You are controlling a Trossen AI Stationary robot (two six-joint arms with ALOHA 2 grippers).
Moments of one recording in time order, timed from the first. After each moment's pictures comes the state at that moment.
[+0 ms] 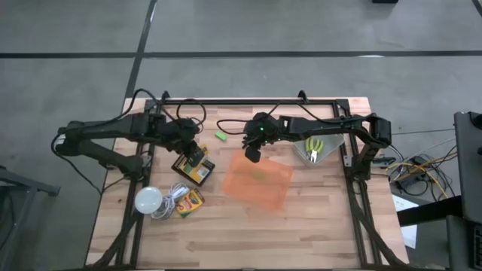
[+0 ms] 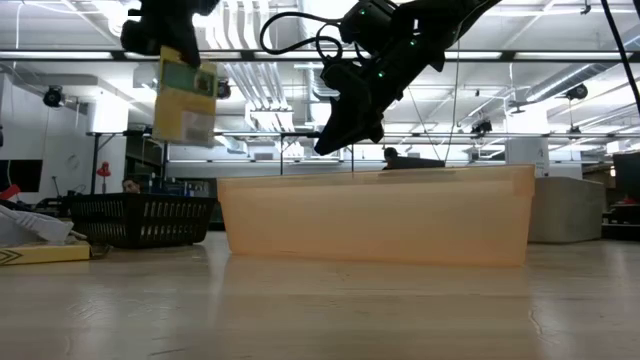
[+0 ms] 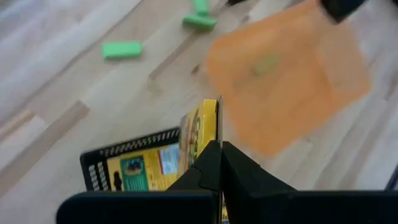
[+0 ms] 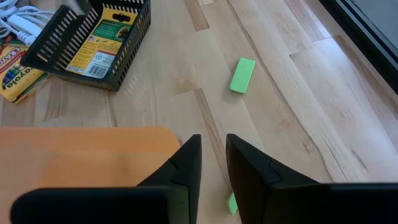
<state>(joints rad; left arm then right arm) 0.04 1.15 1.26 -1.09 -0.12 -0.73 -0.22 1.75 1.22 -0.23 0.00 0.12</state>
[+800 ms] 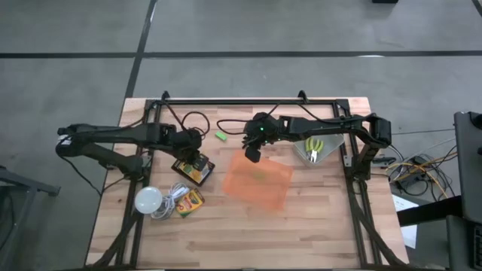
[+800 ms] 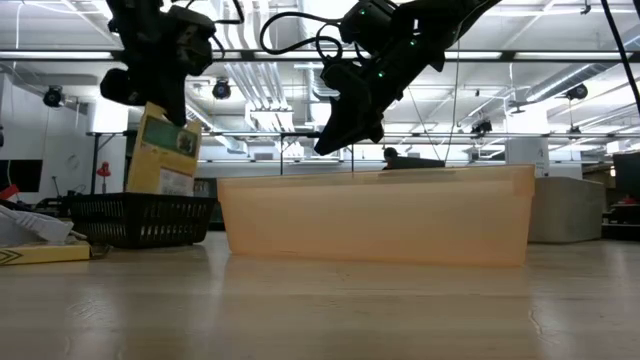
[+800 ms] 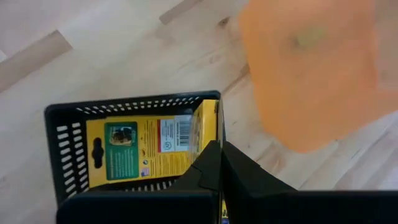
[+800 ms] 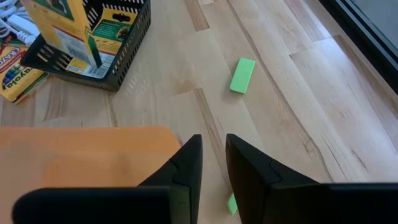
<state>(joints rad) 0.07 1.15 0.99 -0.92 -0.04 -0.90 -0.22 1.75 1.22 -0.23 0.00 0.12</state>
